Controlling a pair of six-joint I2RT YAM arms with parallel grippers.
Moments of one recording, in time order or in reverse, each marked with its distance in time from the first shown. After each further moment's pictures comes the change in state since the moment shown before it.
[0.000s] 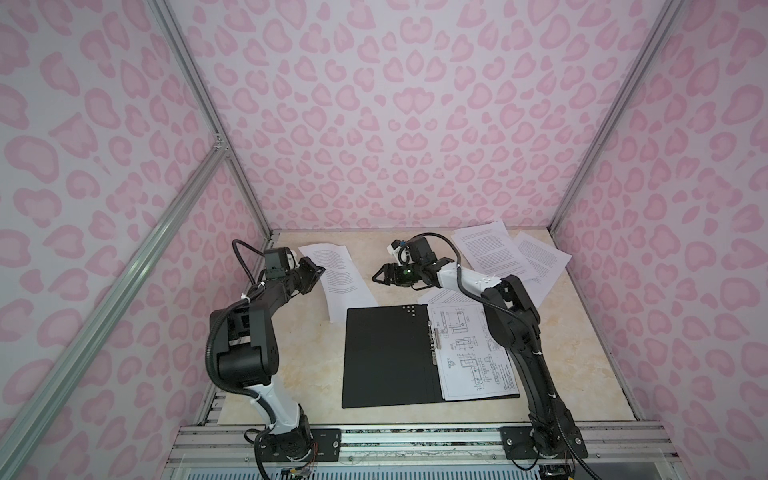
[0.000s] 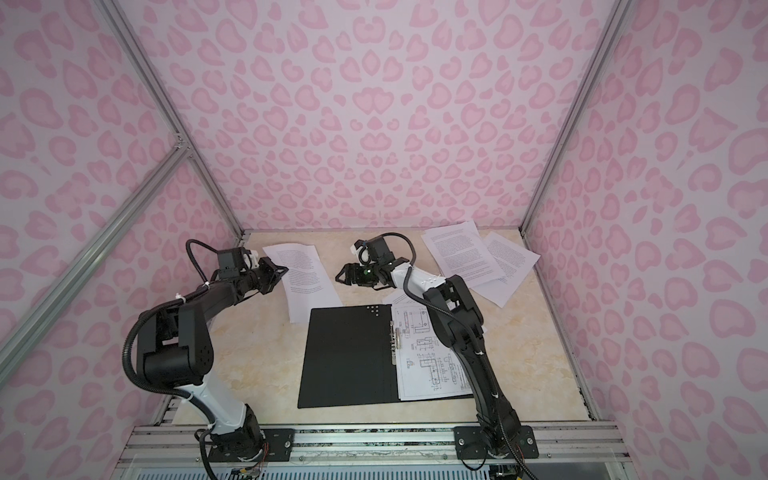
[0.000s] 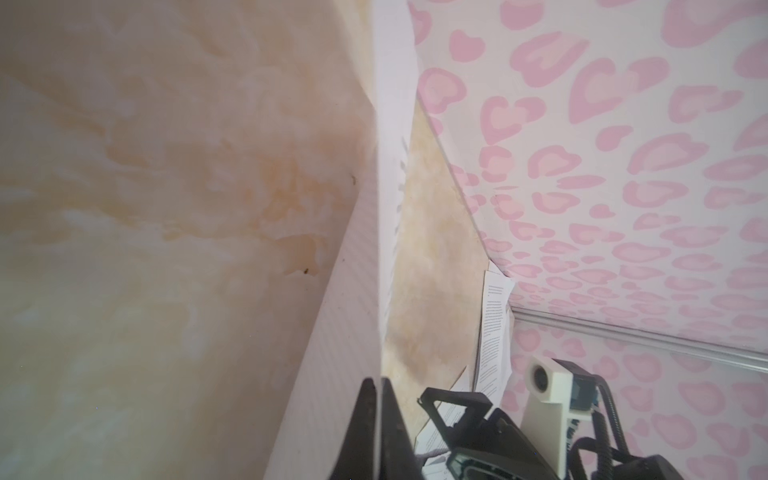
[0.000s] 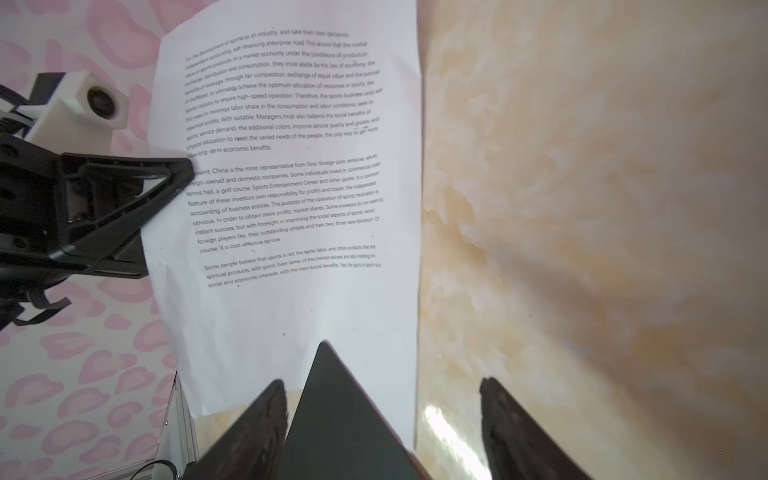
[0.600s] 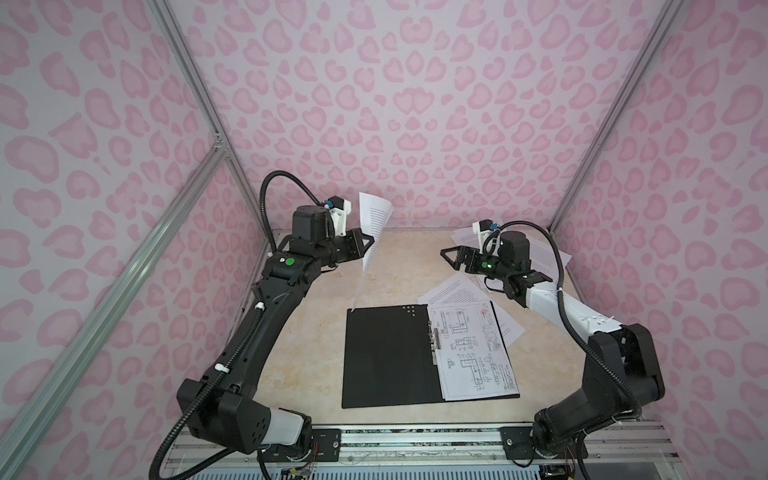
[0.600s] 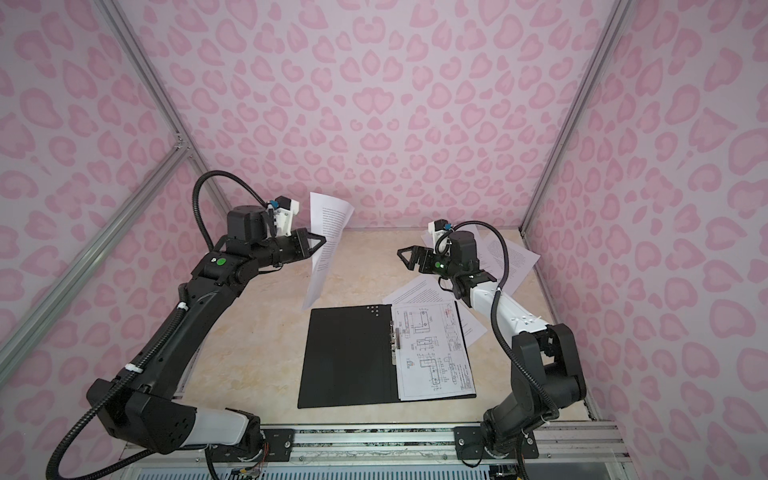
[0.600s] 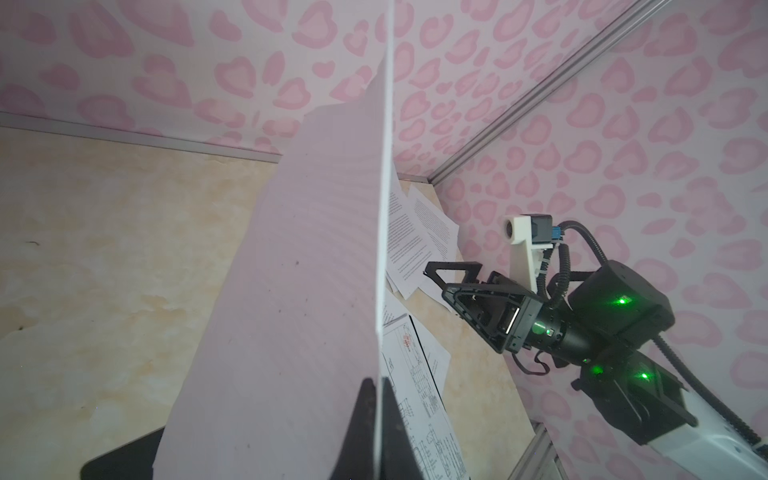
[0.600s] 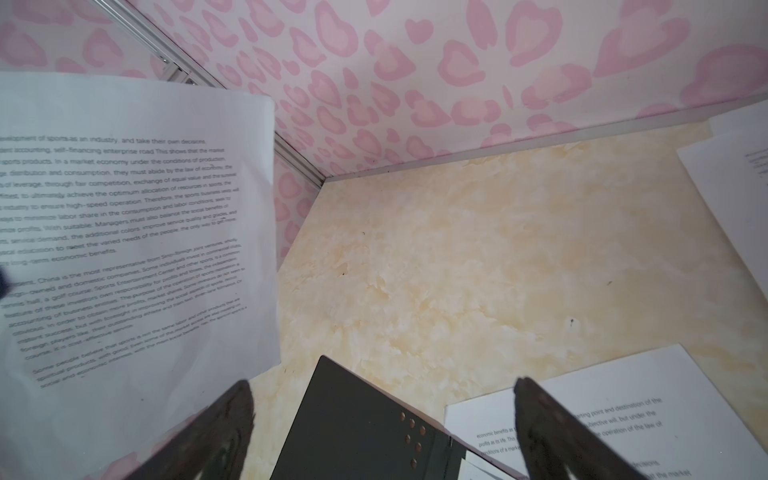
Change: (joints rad) left arm -0.463 -0.286 0.387 -0.460 -0.090 0.293; right arm -0.311 -0.709 -0.682 0.298 -0.001 -0.027
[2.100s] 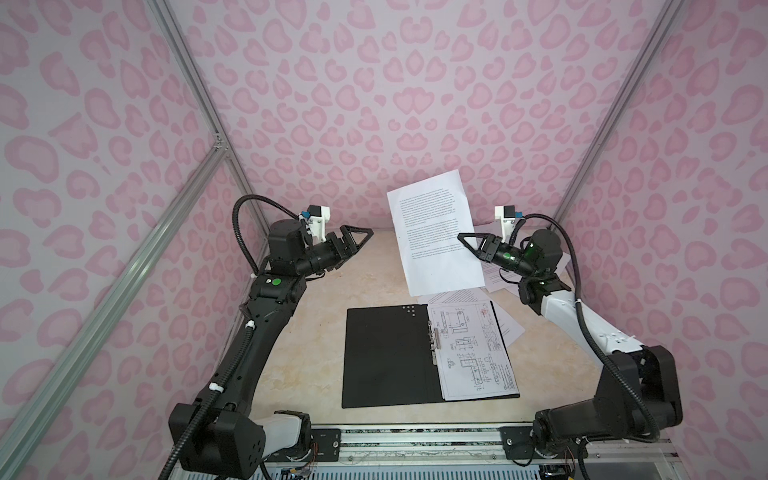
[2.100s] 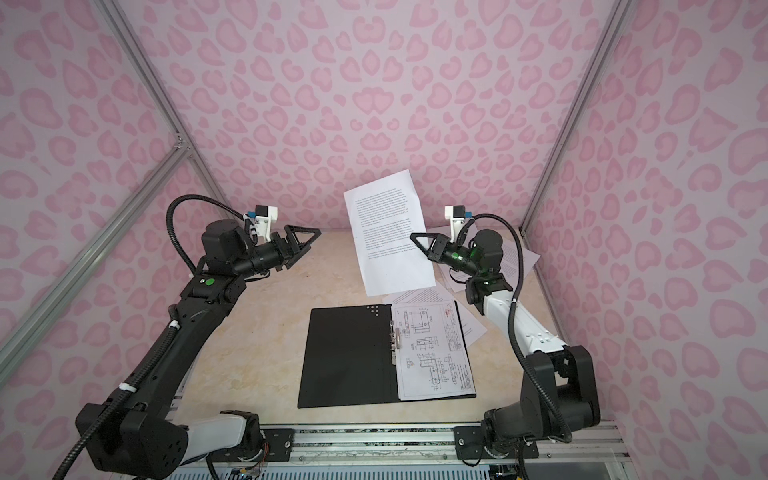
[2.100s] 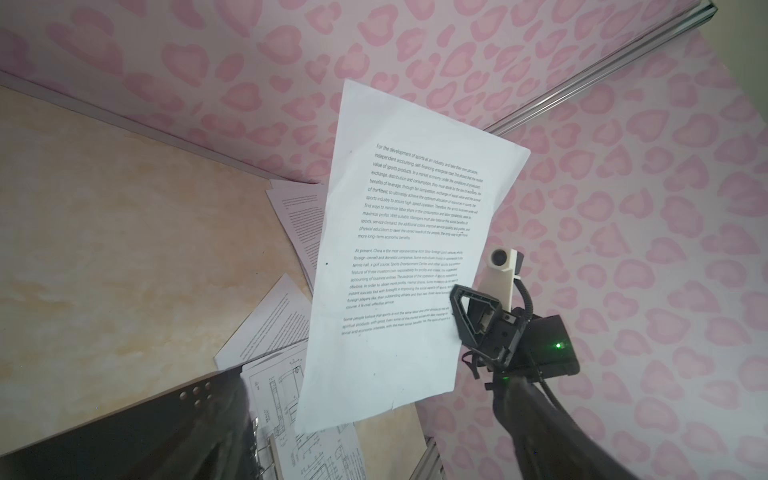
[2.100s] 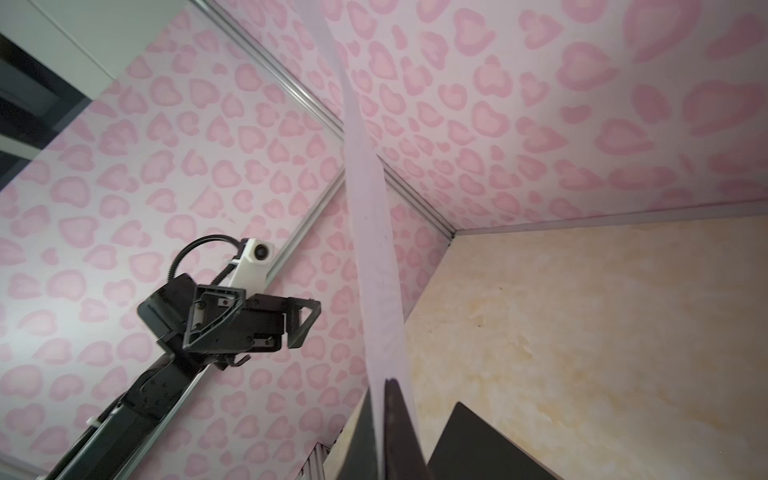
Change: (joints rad) left arm 0.164 -0.180 -0.292 0.295 0.238 -0.270; right arm -0.094 -0.150 -0.038 0.219 -0.244 0.337
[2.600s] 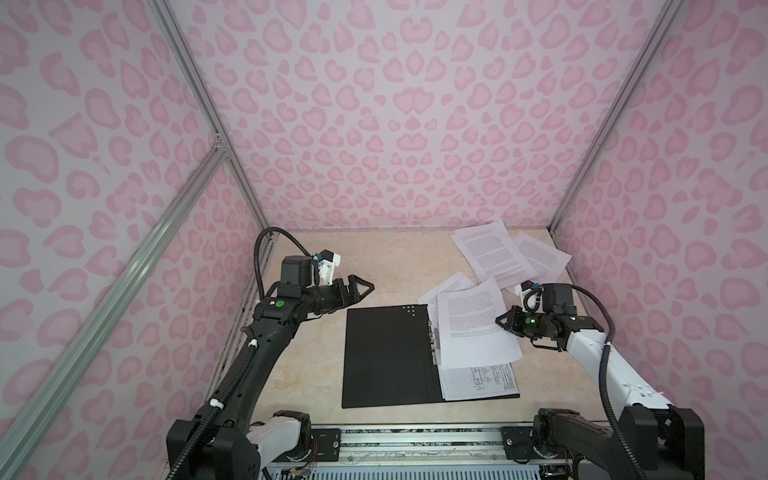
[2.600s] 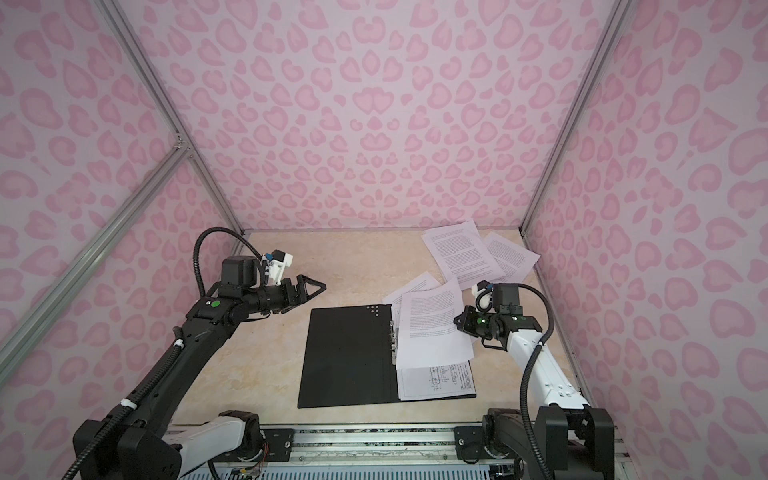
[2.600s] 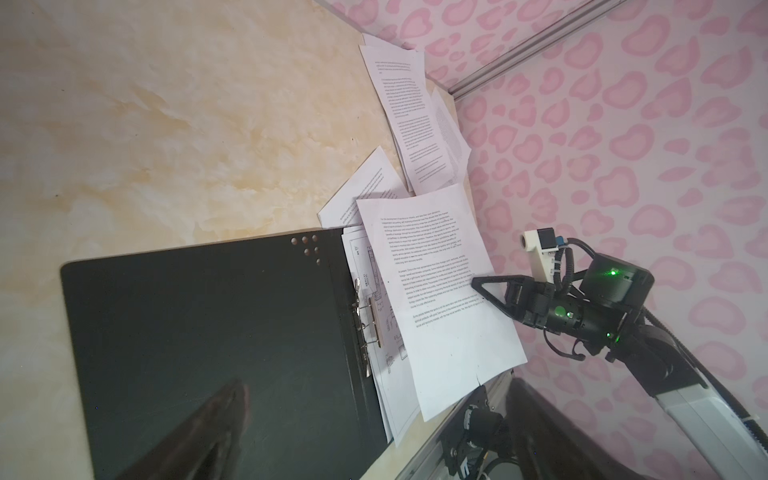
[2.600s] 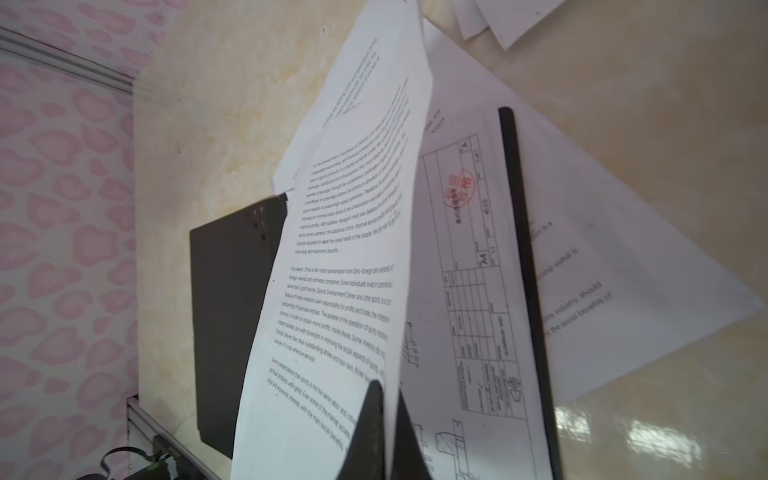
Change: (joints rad) left arm 0.002 -0.090 -0.229 -0.291 -0.017 0.289; right arm -0.181 -0.254 -0.337 -0.888 0.320 -0.529
